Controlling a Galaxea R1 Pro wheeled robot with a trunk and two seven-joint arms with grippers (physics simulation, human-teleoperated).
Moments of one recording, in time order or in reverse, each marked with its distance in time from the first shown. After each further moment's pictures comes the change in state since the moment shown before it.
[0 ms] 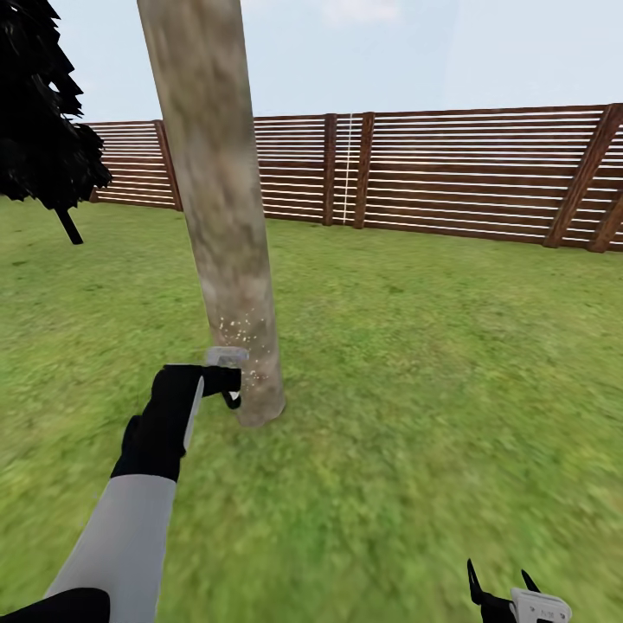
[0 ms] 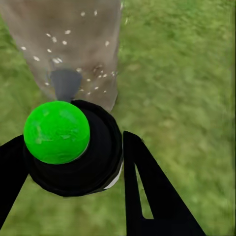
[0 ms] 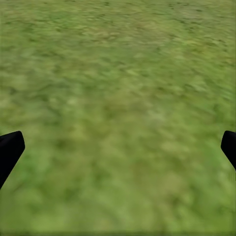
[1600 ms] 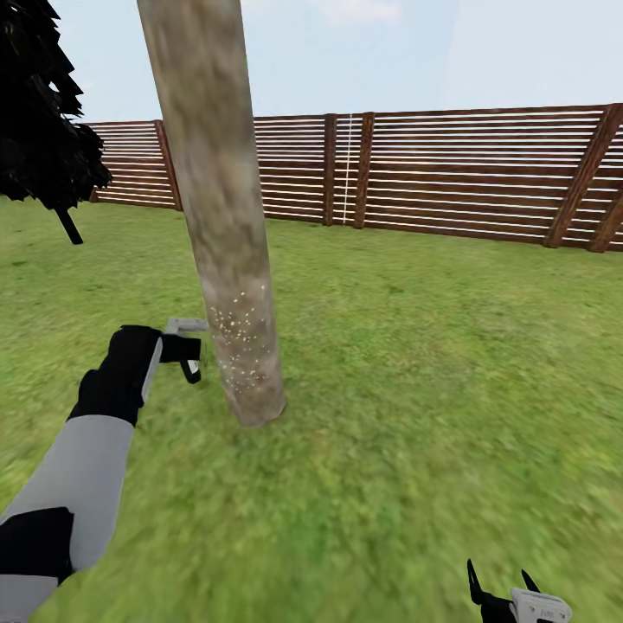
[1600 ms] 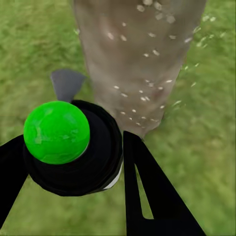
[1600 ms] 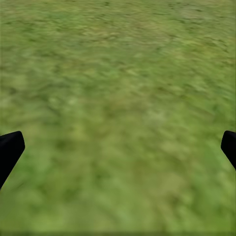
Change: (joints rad) left arm -0.222 0.203 0.001 0.224 0.053 0.001 -0.003; right arm 0.000 0.000 0.000 0.000 0.000 0.000 0.000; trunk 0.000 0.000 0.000
